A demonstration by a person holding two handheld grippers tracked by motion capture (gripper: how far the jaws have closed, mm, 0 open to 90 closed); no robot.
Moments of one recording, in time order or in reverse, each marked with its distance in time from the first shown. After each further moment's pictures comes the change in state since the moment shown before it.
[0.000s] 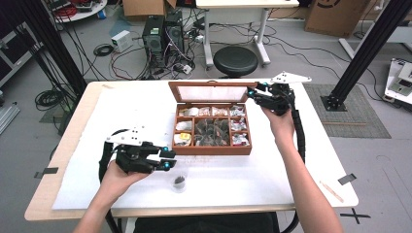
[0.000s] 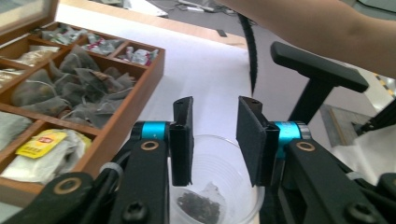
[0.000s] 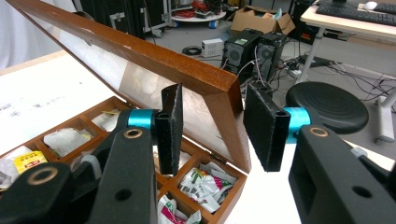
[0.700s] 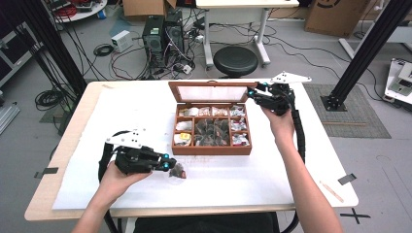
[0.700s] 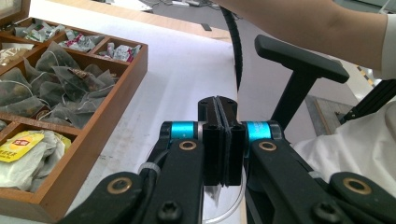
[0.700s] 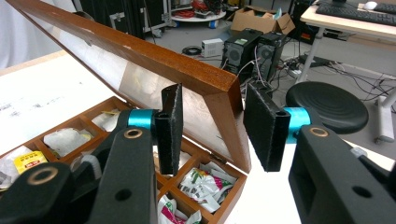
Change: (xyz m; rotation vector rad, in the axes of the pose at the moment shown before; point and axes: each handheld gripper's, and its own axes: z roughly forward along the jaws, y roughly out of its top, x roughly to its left) left arm -0.004 -0.002 0.001 0.032 -0.085 0.018; right arm 0.000 0.000 0.000 0.001 -0.001 -0.001
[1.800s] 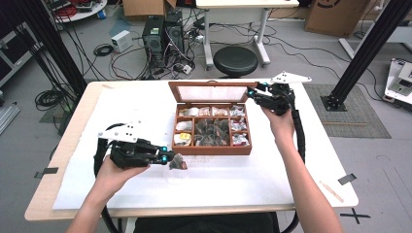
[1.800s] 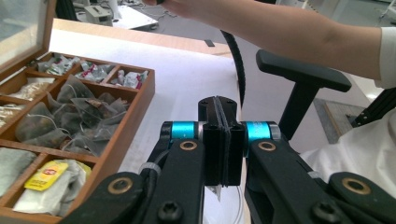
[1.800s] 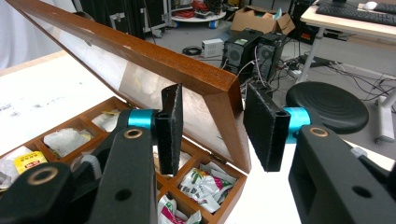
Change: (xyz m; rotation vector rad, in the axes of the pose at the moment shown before) left arm -0.008 0.024 -0.012 -0.027 0.025 0.060; right arm 0.000 0.000 0.000 -0.002 0.002 0.001
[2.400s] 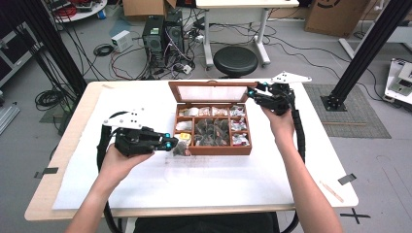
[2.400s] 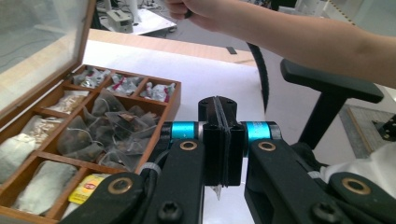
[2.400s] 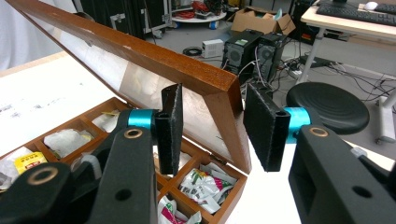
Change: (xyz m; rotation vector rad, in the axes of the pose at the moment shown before) left arm 0.016 0.023 0.003 -0.004 0.071 0.012; right arm -0.001 0.000 0.000 -0.003 0.002 0.000
